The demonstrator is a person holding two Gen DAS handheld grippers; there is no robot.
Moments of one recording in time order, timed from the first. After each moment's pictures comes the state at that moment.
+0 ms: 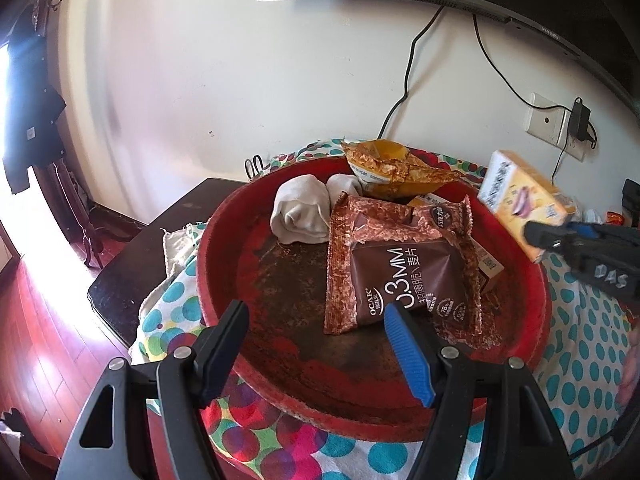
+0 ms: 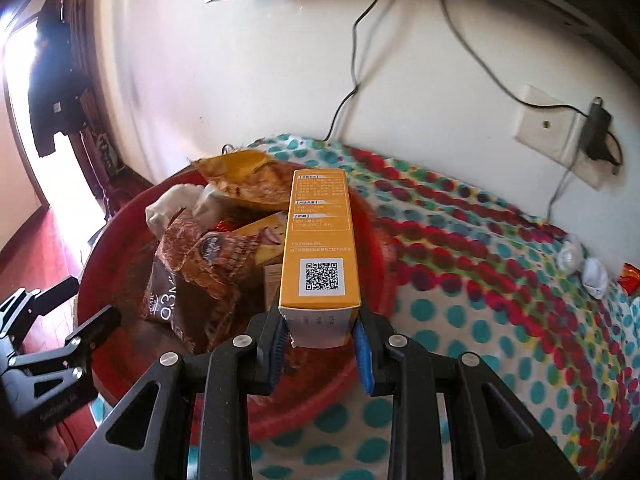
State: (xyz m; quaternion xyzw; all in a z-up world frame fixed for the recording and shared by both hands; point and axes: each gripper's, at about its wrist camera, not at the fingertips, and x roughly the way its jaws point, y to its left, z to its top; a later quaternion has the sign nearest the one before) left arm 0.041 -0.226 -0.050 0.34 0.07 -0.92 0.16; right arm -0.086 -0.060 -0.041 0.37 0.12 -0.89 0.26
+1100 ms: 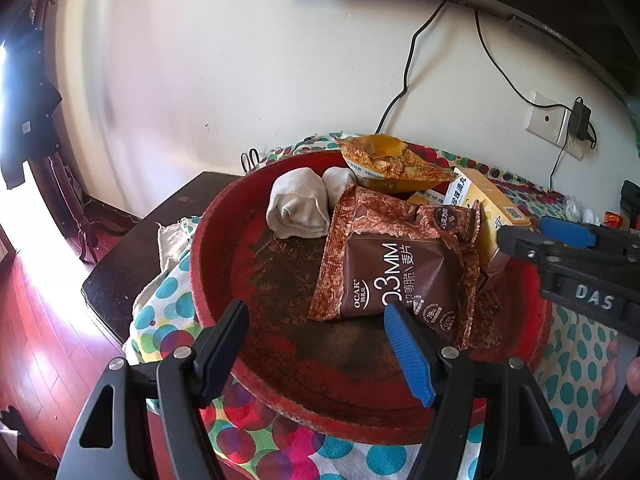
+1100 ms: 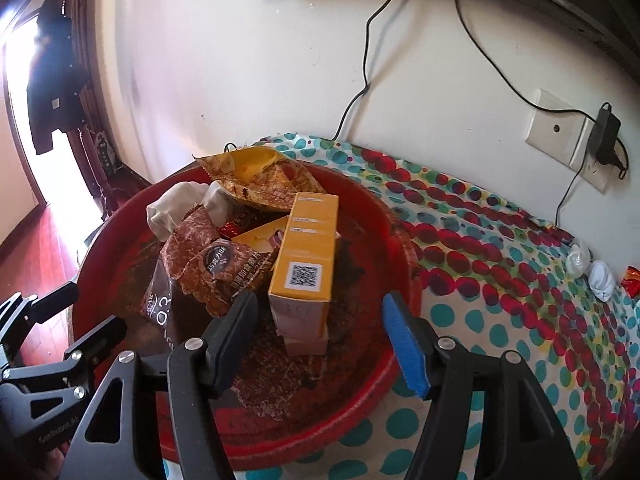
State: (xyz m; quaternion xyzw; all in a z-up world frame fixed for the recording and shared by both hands) left arm 0.037 -0.227 -0.054 0.36 0.07 -0.92 0.15; right arm -0.084 -0.071 -0.048 0.36 0.12 -0.89 0.26
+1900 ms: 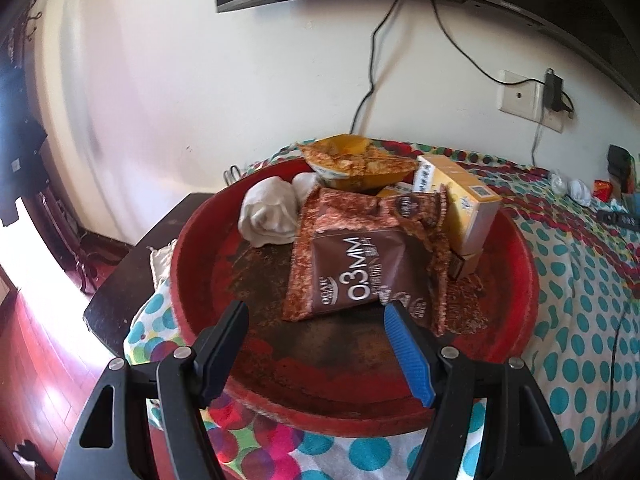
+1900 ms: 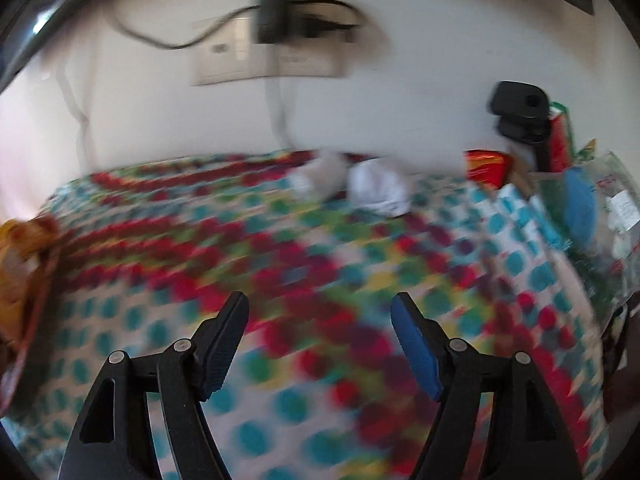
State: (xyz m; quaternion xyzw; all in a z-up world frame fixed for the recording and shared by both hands) left arm 0.038 -0.199 -0.055 0.34 0.01 -0.93 0.12; right arm -0.188 0.206 -0.073 0.39 0.02 -0.92 0.00
